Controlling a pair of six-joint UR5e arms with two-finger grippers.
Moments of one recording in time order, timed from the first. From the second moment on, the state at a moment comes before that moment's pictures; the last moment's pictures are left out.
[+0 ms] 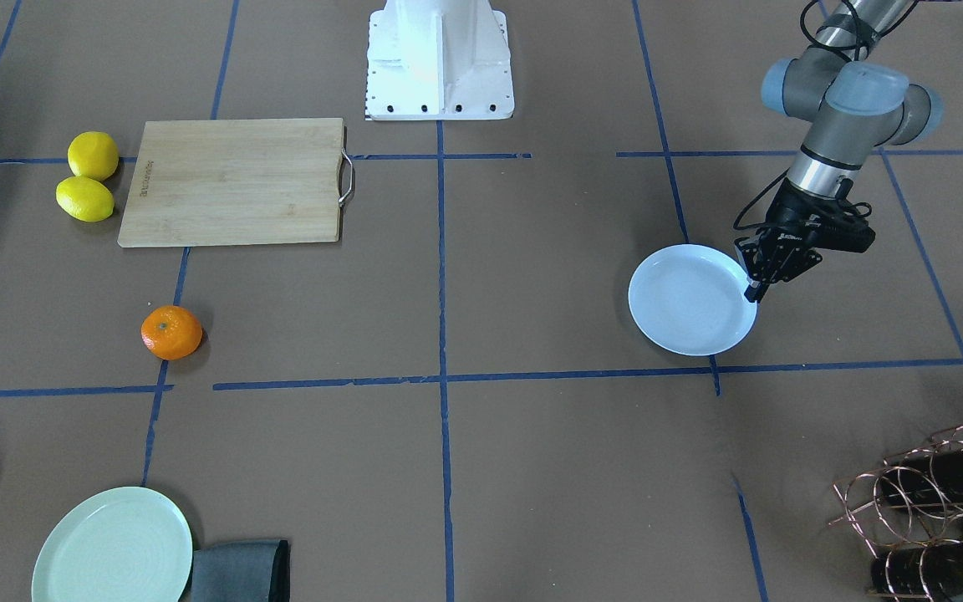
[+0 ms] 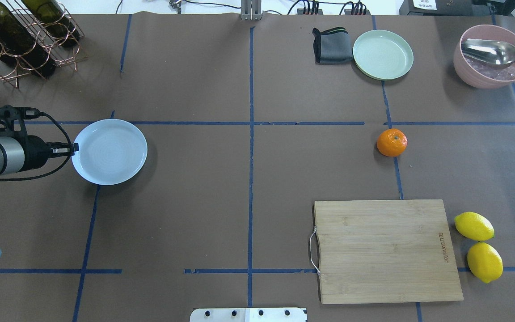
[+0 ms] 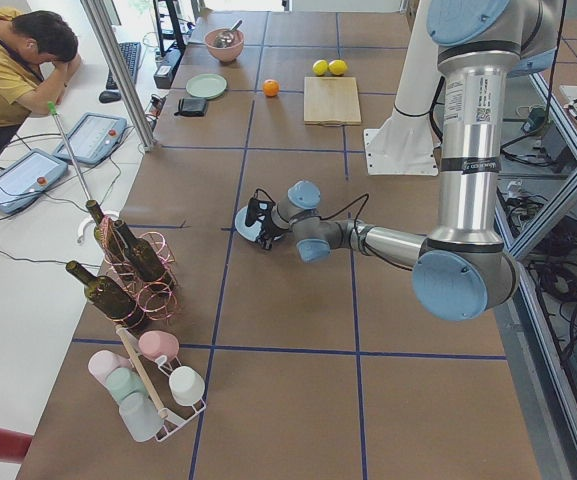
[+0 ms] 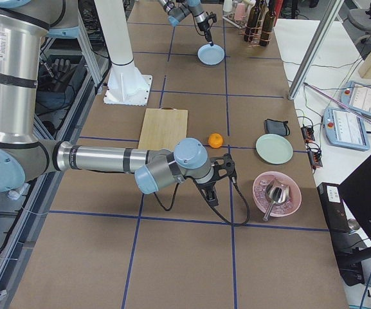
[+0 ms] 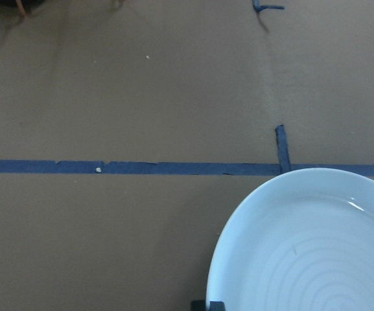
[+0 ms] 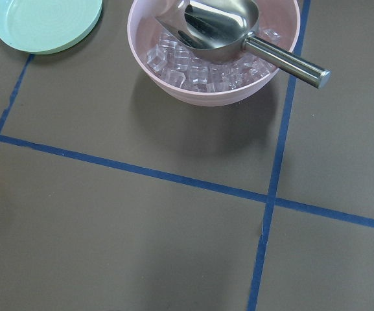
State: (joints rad) left arm -0.72 -1.57 -1.69 -2.56 -1.68 -1.12; right arm 1.56 -1.73 1.71 -1.07 2.44 0.15
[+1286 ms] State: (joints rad) left arm -0.43 -2.20 -1.47 -2.15 -1.39 -1.52; right arm 1.56 -1.74 1.72 -1.07 2.44 0.15
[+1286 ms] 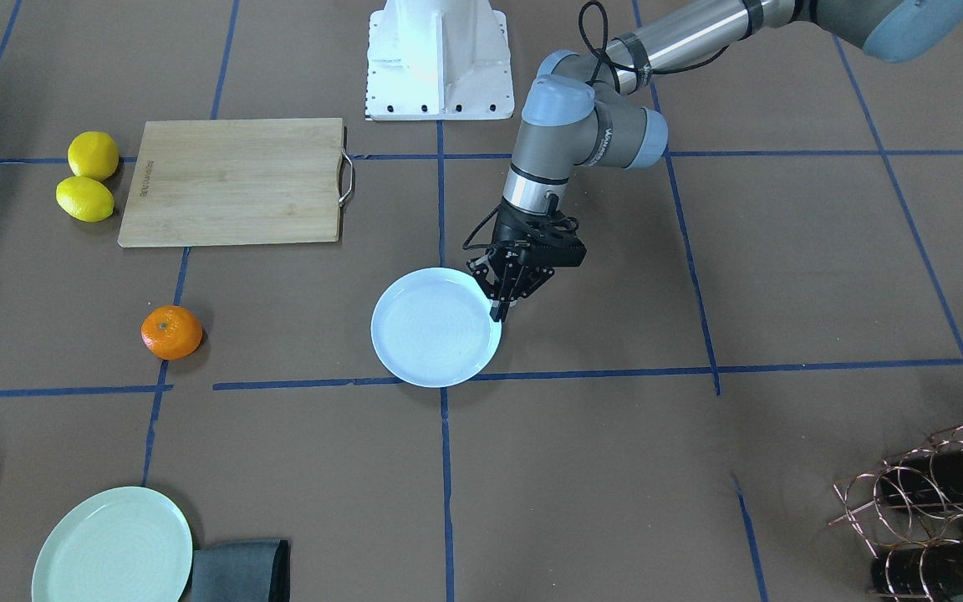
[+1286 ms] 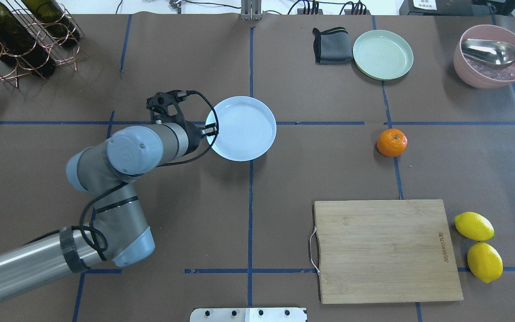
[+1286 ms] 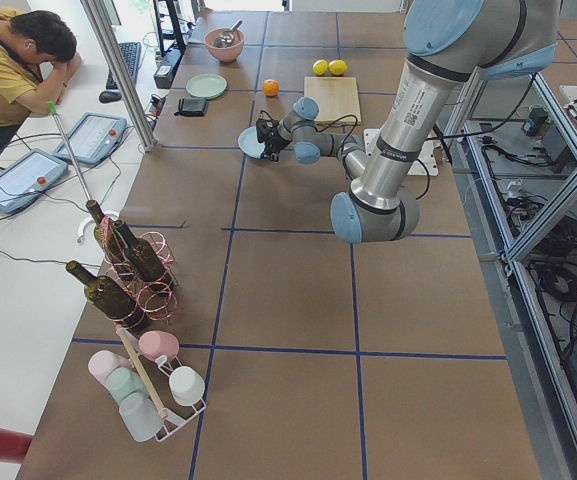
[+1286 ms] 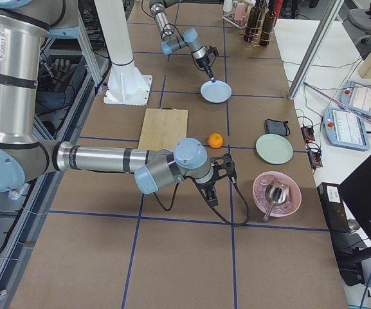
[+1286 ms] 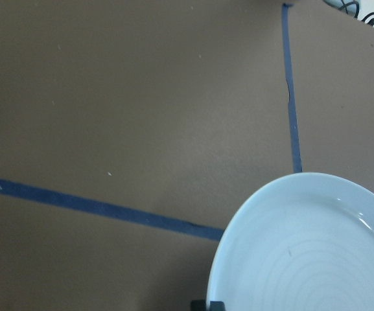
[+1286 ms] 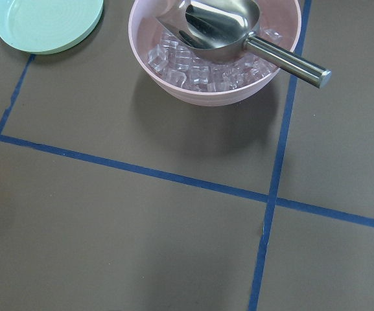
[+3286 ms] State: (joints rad) left arm -1.51 -1.57 -1.76 -1.70 -2.26 0.10; right arm 1.30 -1.57 1.73 -0.99 2.36 0.32
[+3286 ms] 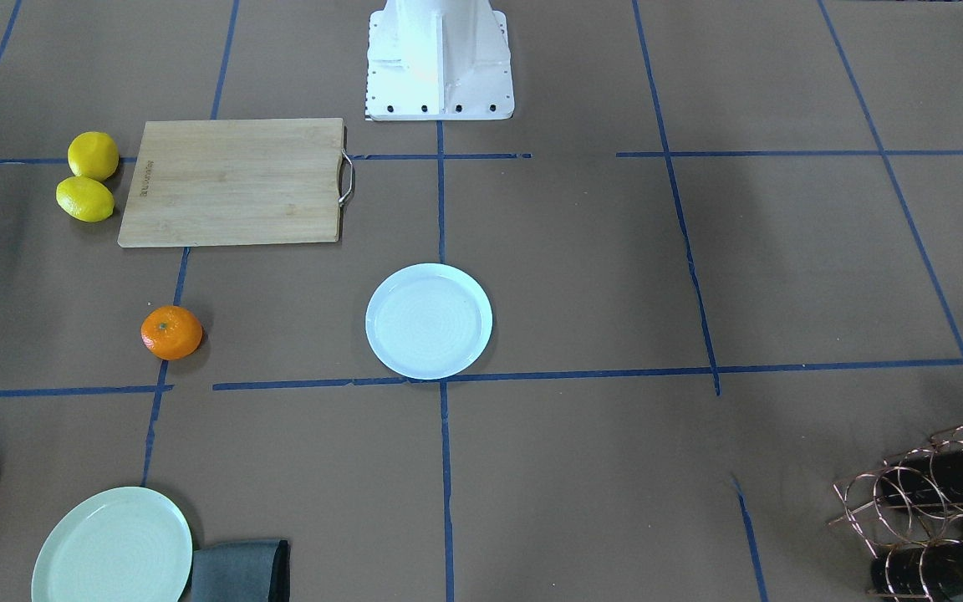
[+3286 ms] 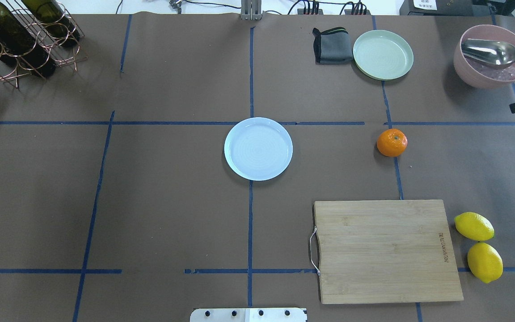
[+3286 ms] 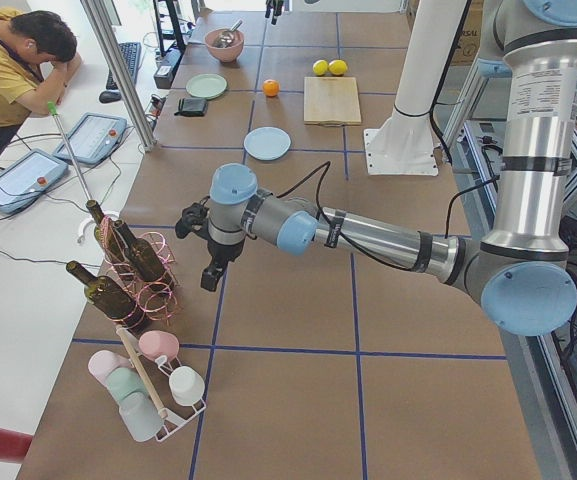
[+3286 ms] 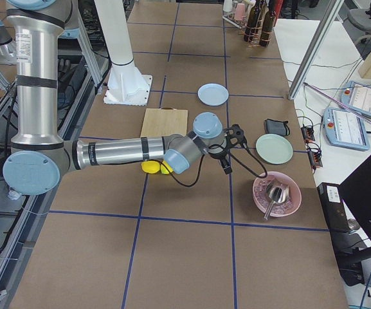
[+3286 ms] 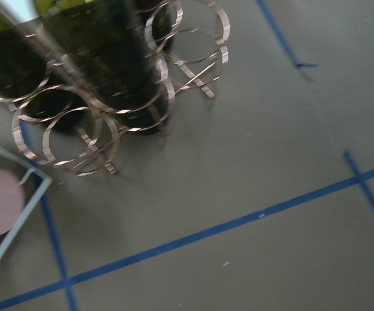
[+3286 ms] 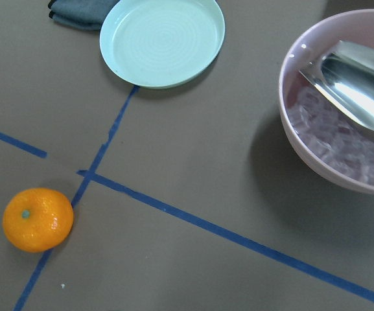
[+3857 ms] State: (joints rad) left arm -1.61 -1.43 -1.74 -1.59 -2.26 0.28; right arm 1.07 -1.41 1.80 -1.30 2.17 0.43
